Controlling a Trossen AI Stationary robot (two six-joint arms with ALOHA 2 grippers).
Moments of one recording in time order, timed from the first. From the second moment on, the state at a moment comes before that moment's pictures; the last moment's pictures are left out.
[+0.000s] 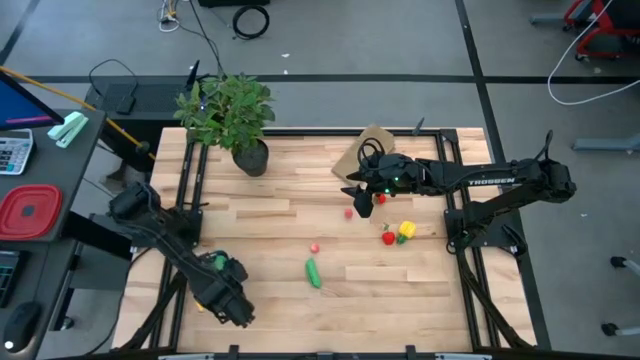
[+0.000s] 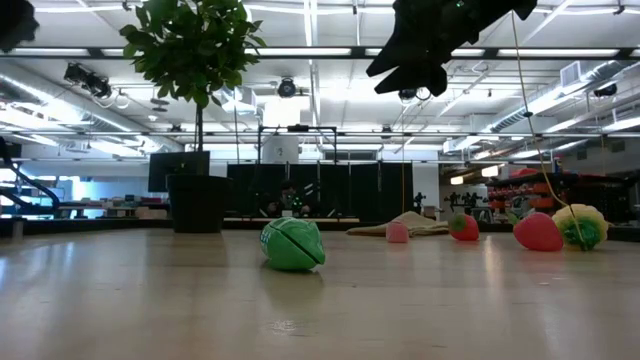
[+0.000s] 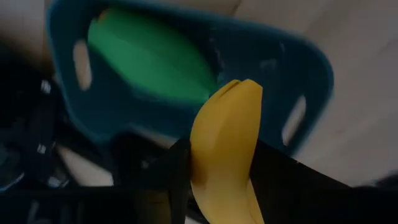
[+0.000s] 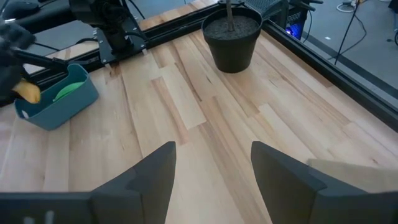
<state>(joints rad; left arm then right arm) -0.77 1.71 1.21 -1.28 0.15 -1.31 -0.11 1.28 0.94 -0.19 0.14 0.31</state>
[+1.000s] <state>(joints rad) -0.57 1.71 1.17 -1.20 0.29 -1.12 -0.11 1.28 0.94 -0.19 0.14 0.31</state>
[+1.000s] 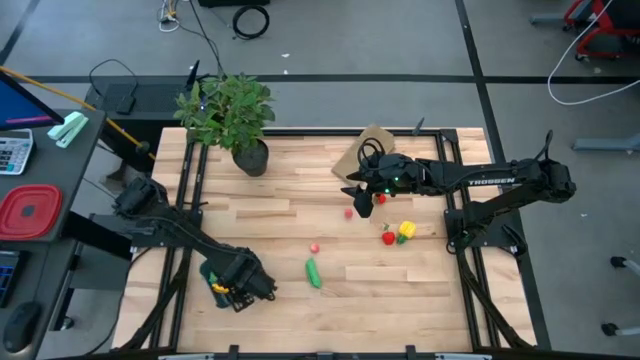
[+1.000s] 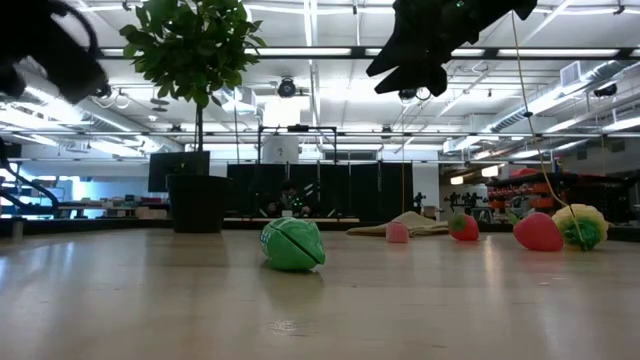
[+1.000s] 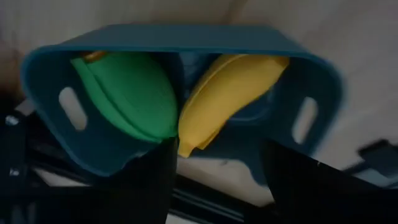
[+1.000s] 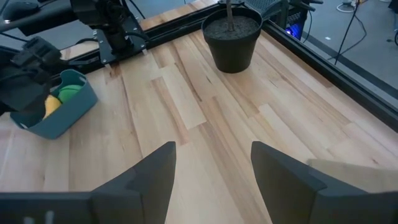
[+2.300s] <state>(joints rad) -0.25 1.72 1.48 -1.09 -0.27 0.23 0.25 1.28 0.94 -0.41 0.09 0.58</state>
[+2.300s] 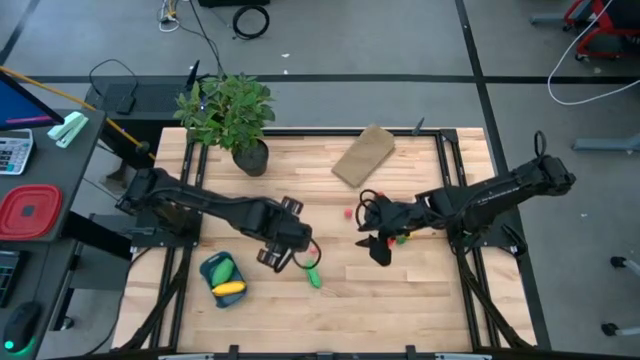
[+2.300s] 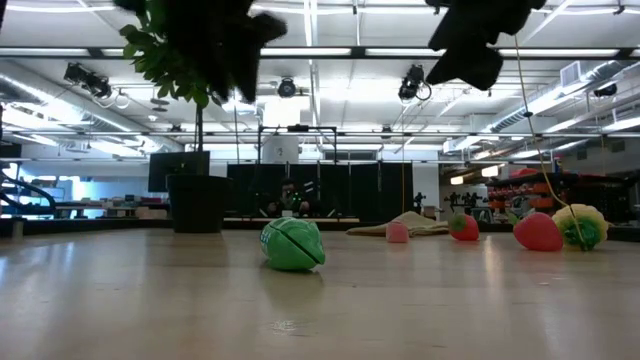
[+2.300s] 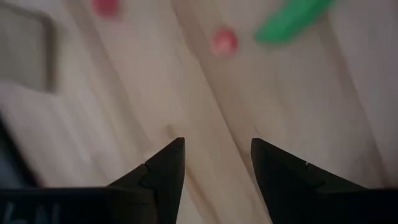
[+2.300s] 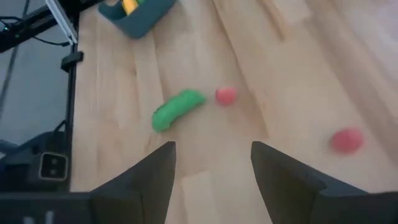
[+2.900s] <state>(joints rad) -0.32 1.78 1.30 -0.69 -0.02 0.41 0.27 1.28 0.94 -0.48 0.31 0.62</state>
